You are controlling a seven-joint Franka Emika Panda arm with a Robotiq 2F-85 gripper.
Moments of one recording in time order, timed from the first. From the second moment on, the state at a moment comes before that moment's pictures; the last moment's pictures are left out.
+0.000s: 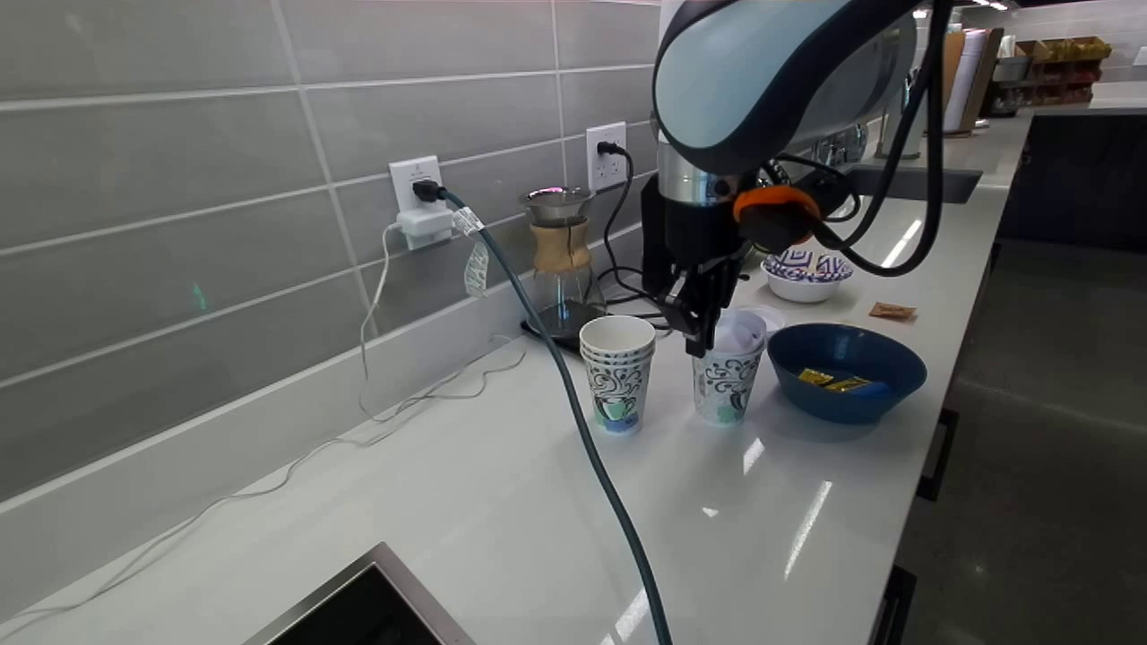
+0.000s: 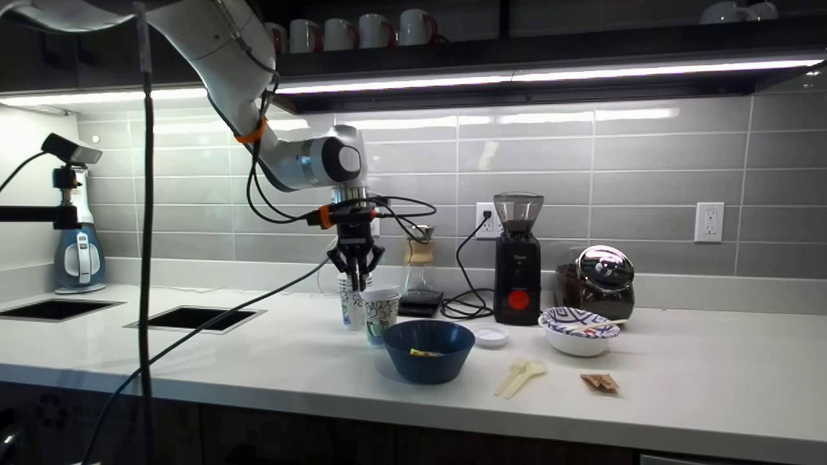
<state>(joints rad) 0.28 0.27 0.27 -1.90 -0.20 2.21 -0.17</state>
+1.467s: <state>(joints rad) 0.31 0.18 0.28 -1.95 -0.22 2.21 -0.11</state>
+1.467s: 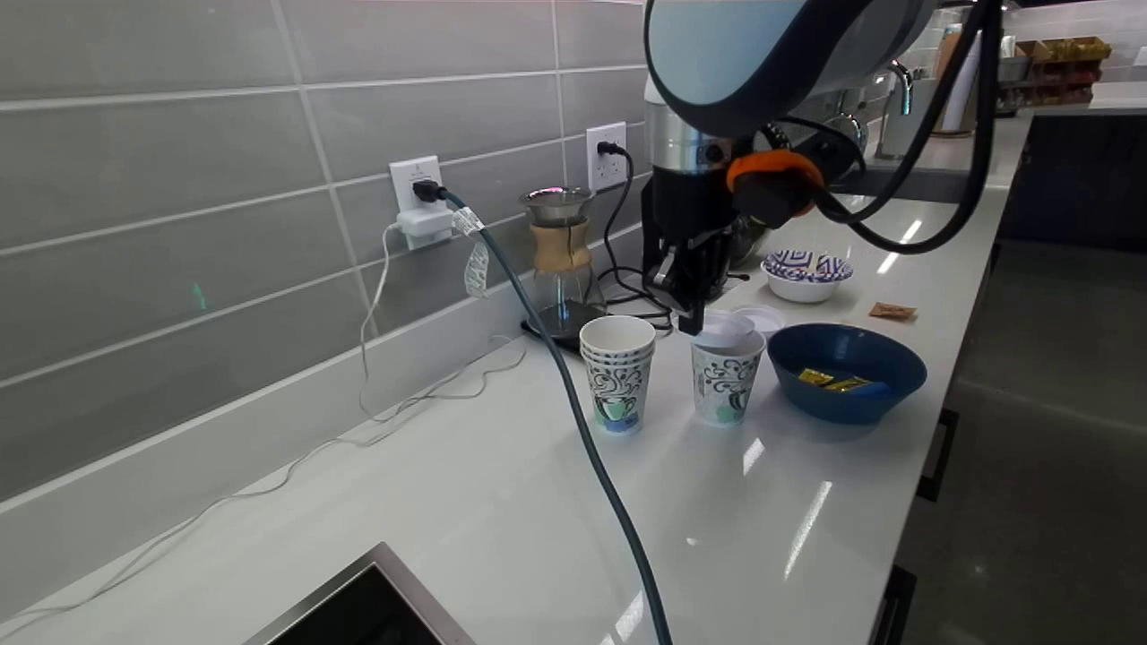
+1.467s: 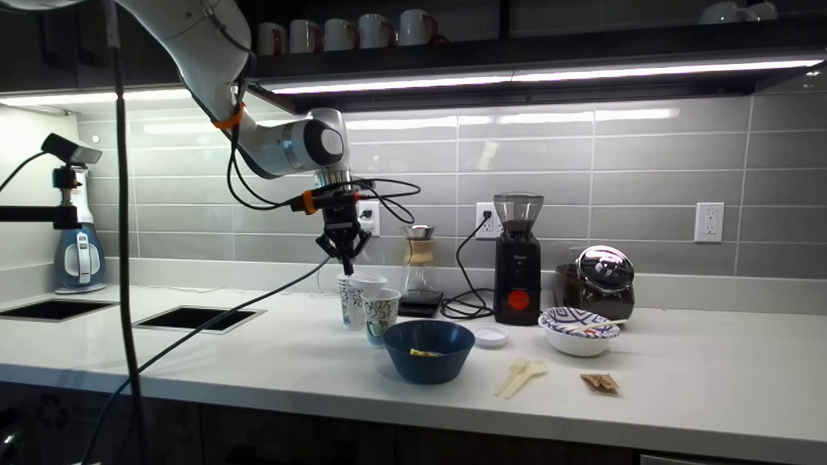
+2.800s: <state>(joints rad) 0.19 0.04 0.22 -2.11 0.59 2.03 -0.56</state>
